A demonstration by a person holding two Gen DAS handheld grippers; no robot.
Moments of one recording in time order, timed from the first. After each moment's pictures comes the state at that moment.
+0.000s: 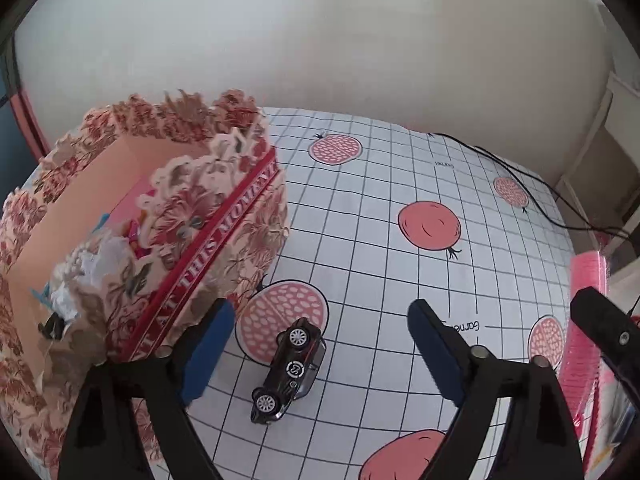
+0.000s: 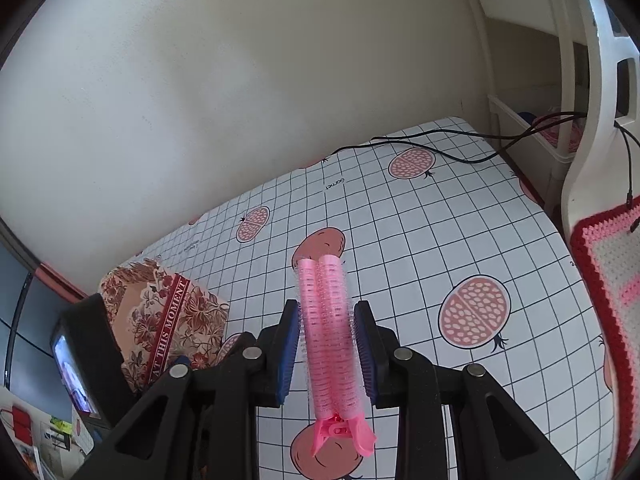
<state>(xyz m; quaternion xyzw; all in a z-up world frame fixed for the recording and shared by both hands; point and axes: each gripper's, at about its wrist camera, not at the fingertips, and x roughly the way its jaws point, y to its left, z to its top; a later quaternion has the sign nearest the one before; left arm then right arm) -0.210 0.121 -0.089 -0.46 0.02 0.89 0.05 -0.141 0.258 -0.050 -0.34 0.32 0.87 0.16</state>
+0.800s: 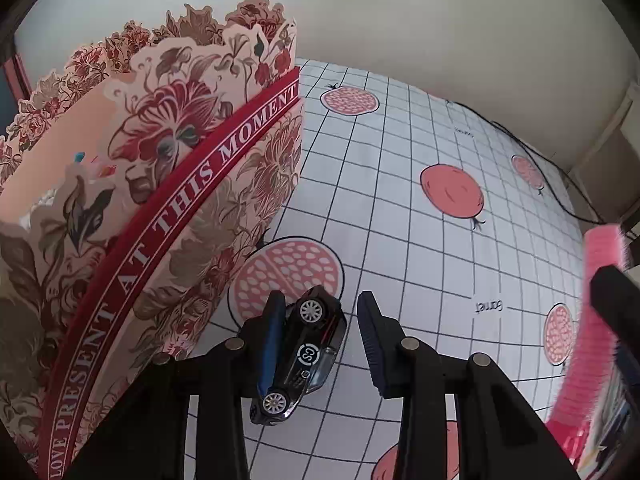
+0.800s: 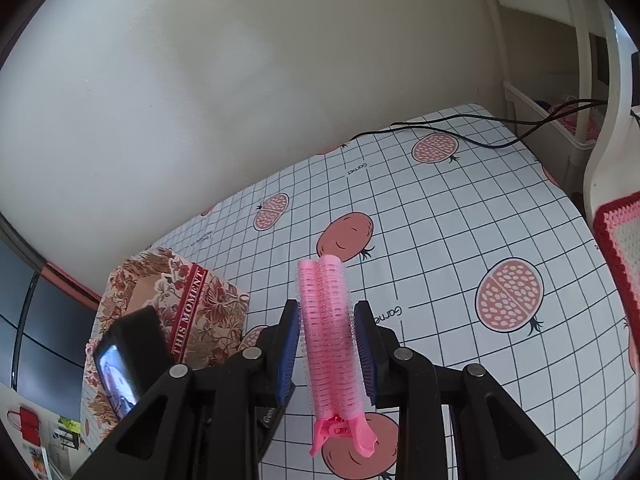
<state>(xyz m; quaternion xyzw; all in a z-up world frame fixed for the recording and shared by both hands) -0.217 0.103 -0.121 -0.52 -0.02 0.85 0.05 -0.155 0.237 -0.052 -0.35 0.33 0.87 0.15</state>
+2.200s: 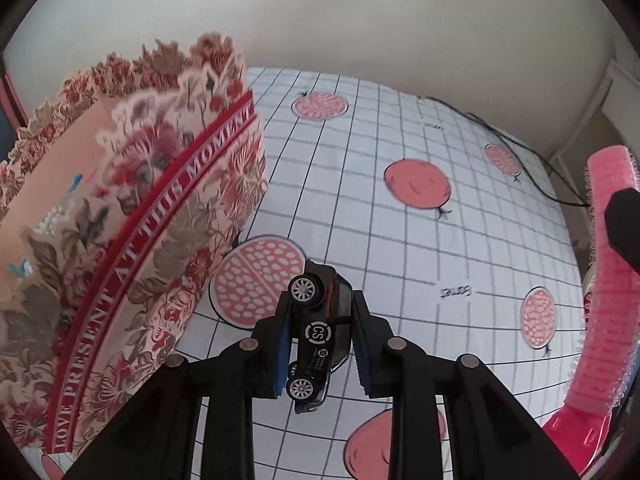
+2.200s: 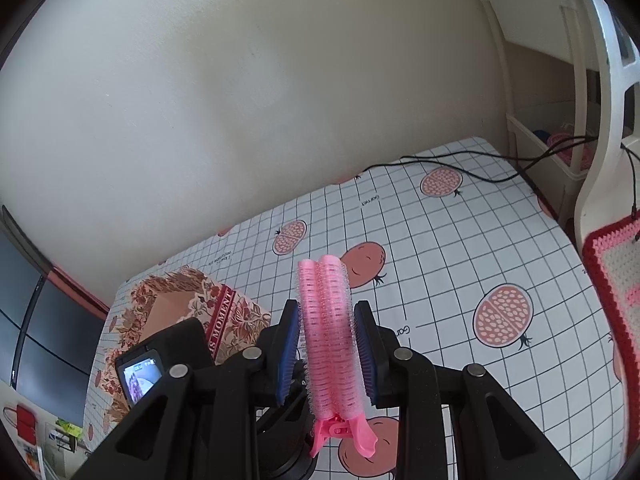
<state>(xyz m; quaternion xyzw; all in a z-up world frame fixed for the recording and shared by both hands) -0.209 0.128 -0.103 -0.51 0.01 0.86 0.08 -0.140 0.233 -0.015 -0.31 0.31 0.89 0.14</state>
